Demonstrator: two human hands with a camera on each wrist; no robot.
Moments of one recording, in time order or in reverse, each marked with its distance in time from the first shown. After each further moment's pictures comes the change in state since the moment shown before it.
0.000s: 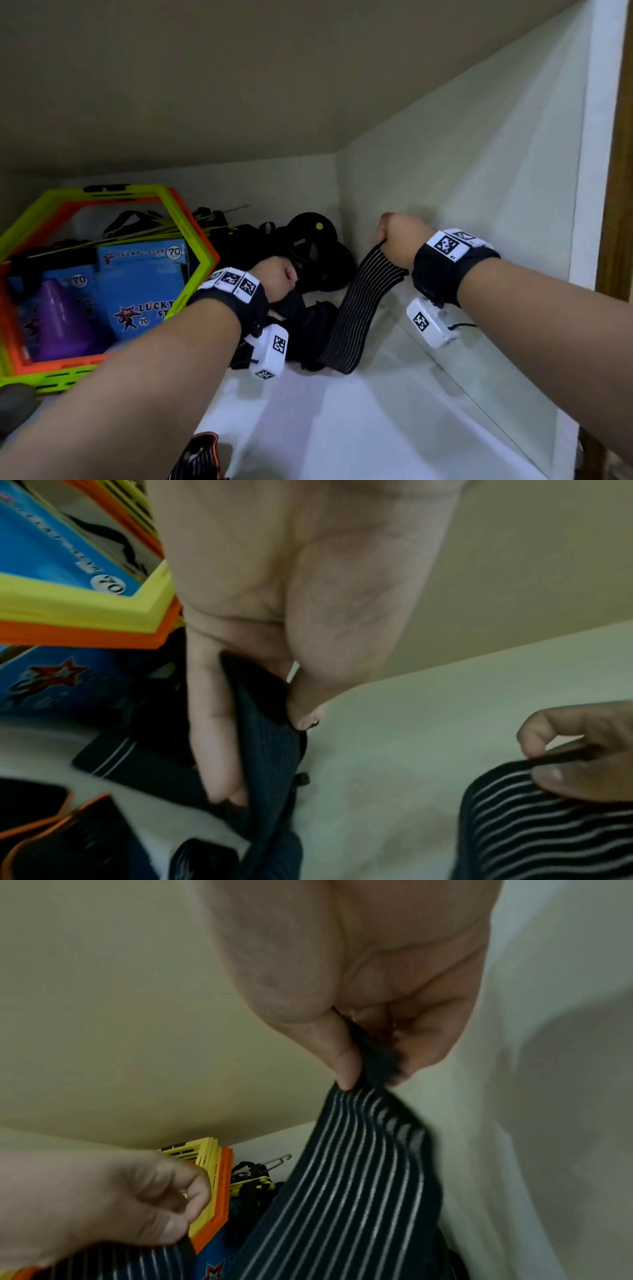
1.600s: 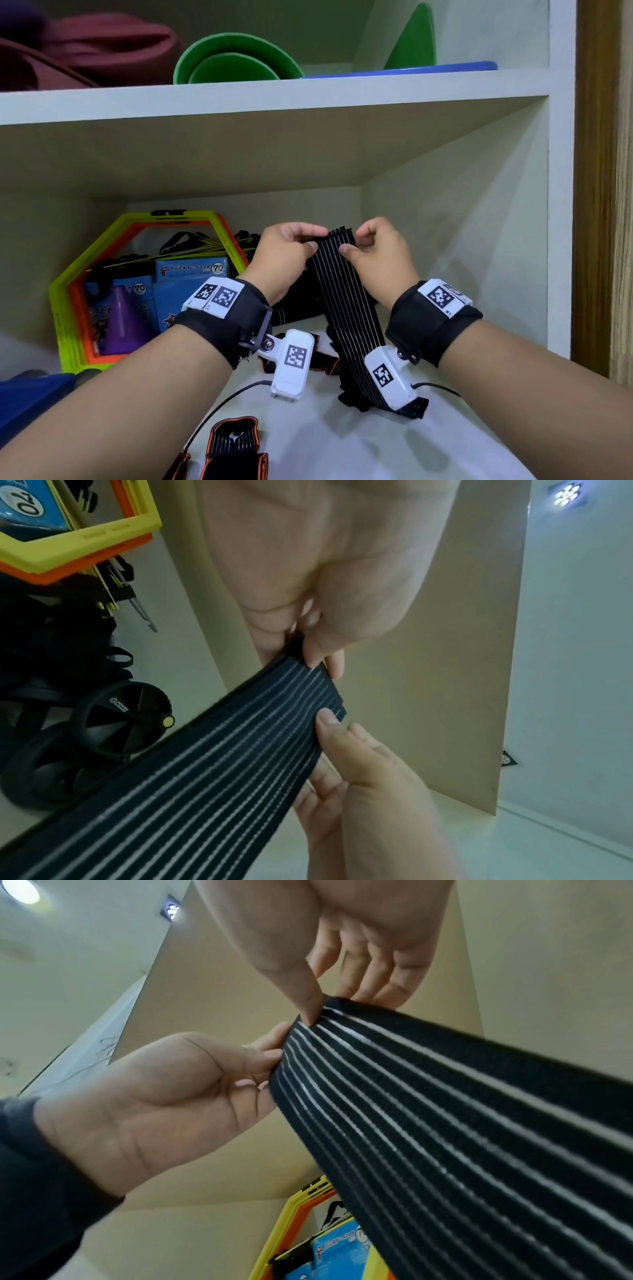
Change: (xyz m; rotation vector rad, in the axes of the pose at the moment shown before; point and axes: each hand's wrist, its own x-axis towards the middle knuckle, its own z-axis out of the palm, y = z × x) left_hand -0.124 0.057 -0.089 -0.958 0.320 0.193; right_hand -0.076 -0.097 -0.016 0.903 0.431 -0.165
